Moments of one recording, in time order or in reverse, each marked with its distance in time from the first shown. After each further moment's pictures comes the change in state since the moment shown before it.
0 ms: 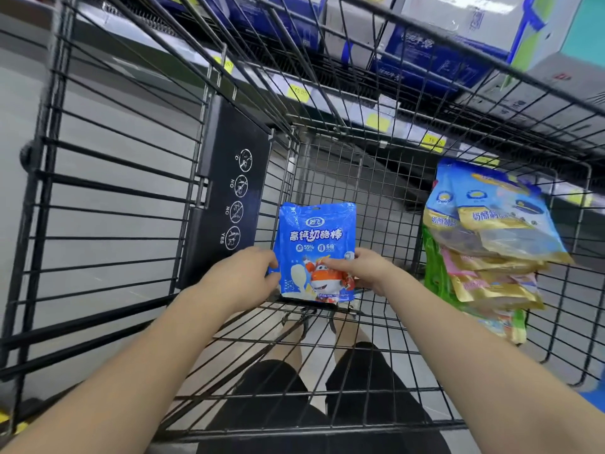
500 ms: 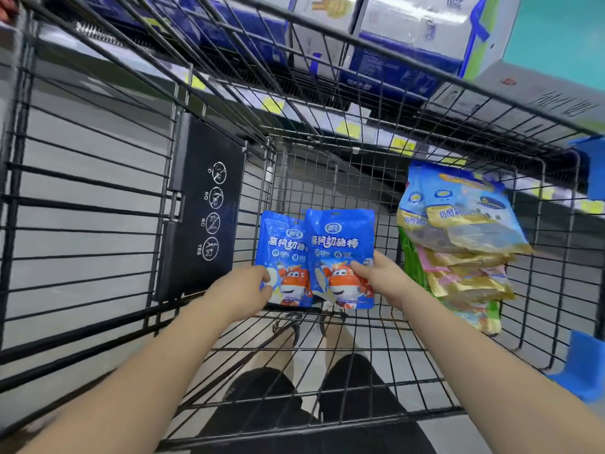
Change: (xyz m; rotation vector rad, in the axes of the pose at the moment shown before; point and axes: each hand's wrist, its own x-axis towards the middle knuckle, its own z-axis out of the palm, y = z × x) left_hand 0.026 0.008 0.034 -0.011 -0.082 -0.039; right_hand -0.031 0.027 -0.053 0.027 0.137 -0.185
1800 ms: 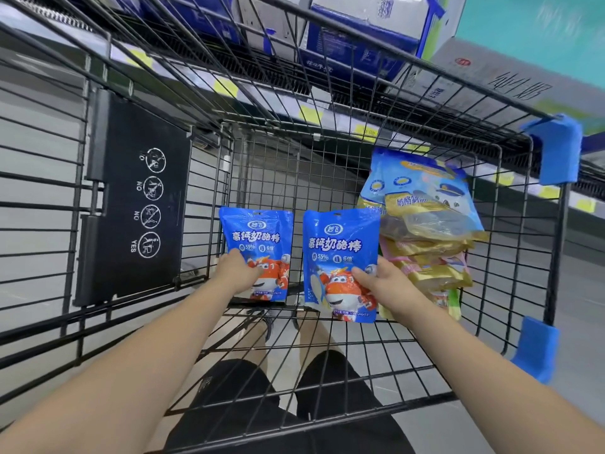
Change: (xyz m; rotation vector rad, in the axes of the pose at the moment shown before) left_hand 0.087 0.045 0.057 -0.509 0.125 -0.297; right_hand -0.044 0.029 -0.064 0.049 0.049 -0.026
